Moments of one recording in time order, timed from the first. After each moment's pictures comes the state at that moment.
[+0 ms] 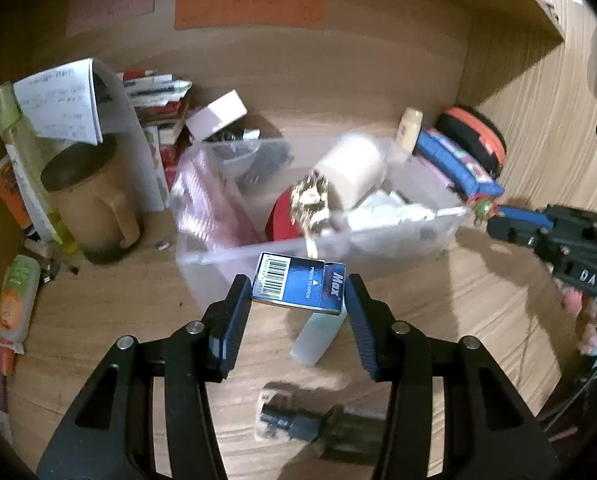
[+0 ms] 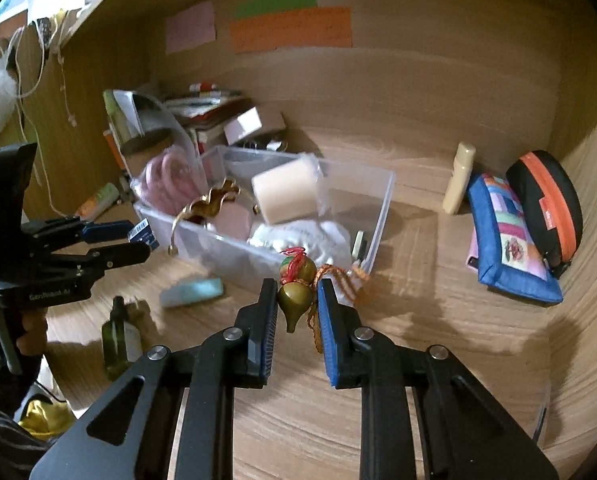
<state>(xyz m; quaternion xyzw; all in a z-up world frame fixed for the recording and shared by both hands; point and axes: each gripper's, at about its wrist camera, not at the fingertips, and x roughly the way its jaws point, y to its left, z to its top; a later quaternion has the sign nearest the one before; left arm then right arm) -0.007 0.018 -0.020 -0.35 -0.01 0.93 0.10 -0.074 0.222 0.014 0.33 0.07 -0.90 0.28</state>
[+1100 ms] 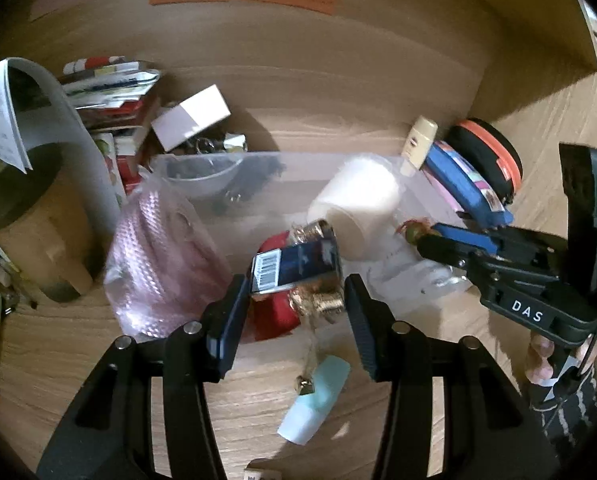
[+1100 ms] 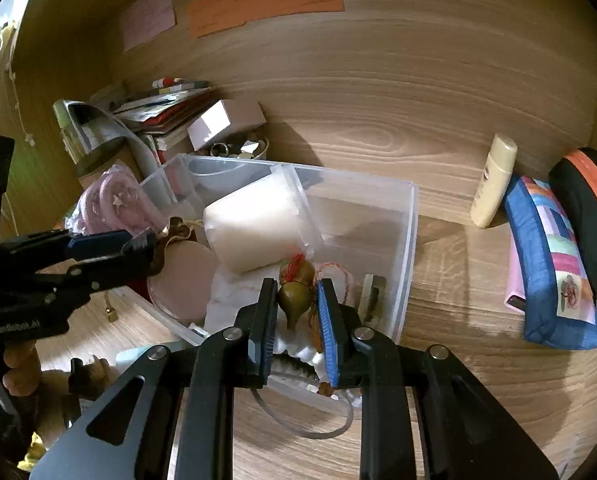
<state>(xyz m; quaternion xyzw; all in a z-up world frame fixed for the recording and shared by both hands) -0.080 0.029 -0.032 -0.39 -0.04 0.91 0.11 -0.155 0.188 -0.017 0.36 0.06 -0.89 0.27</state>
